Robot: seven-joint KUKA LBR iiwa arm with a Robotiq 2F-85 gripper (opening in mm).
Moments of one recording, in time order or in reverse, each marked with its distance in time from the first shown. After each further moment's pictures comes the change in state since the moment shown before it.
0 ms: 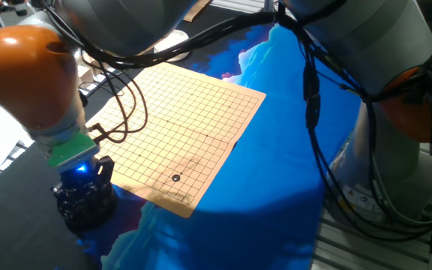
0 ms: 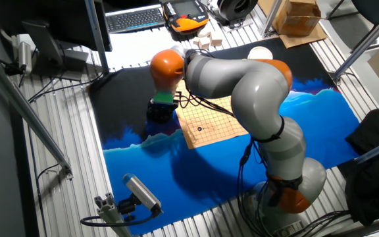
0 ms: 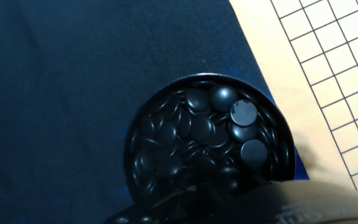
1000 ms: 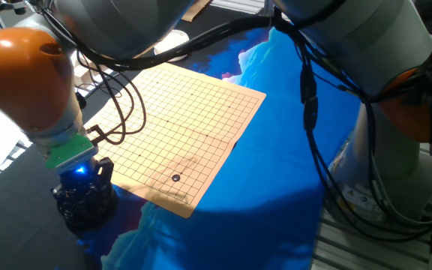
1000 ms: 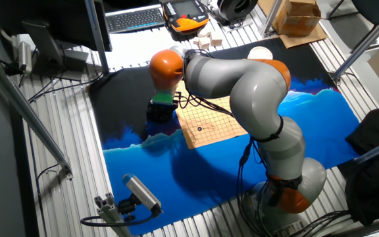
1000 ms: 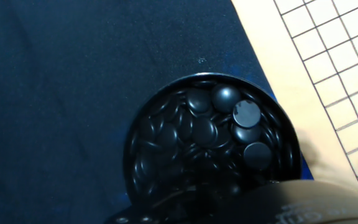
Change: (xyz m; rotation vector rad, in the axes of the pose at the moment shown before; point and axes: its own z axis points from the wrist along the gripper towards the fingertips) arm -0.003 0.002 0.011 0.001 -0.026 0.012
